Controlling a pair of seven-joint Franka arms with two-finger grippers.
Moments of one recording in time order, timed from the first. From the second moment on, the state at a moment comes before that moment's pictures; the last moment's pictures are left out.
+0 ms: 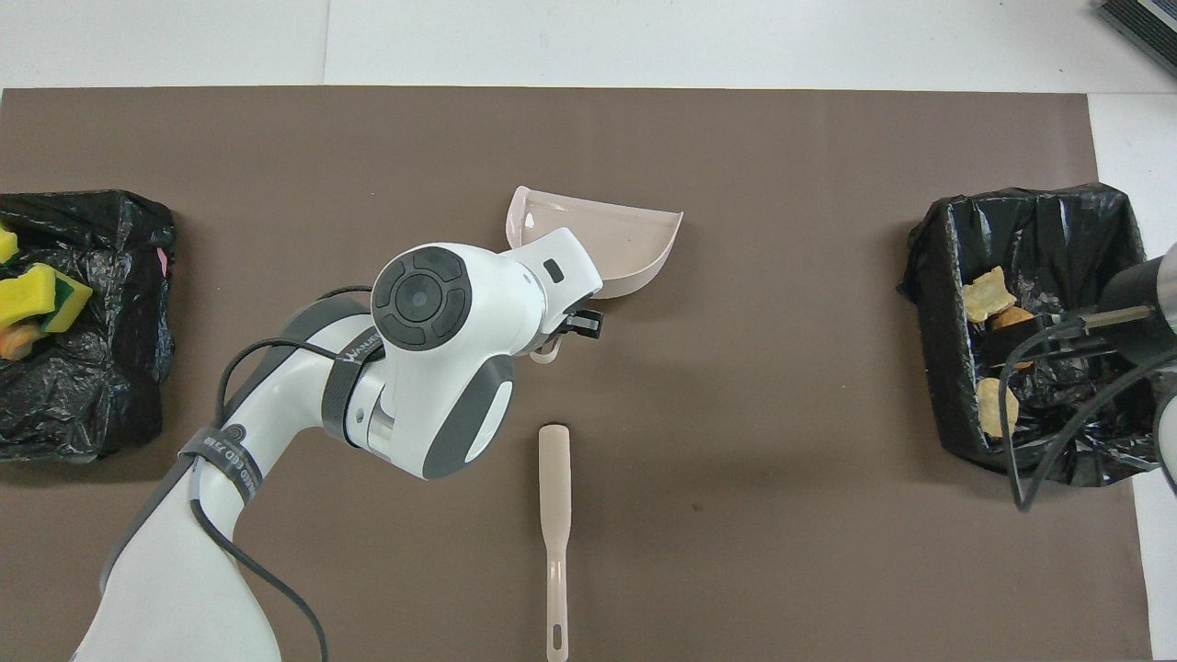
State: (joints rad) left arm -0.56 0.30 -0.06 -1.80 -0.17 2.36 -0.20; right arm -0.05 -0.07 0.06 -1.70 -0.01 1.57 -0.09
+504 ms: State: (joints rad) left arm -0.62 0.38 -0.06 -1.80 -0.14 2.38 -0.42; right arm -0.05 -0.07 0.06 -1.70 -0.01 1.57 -0.09
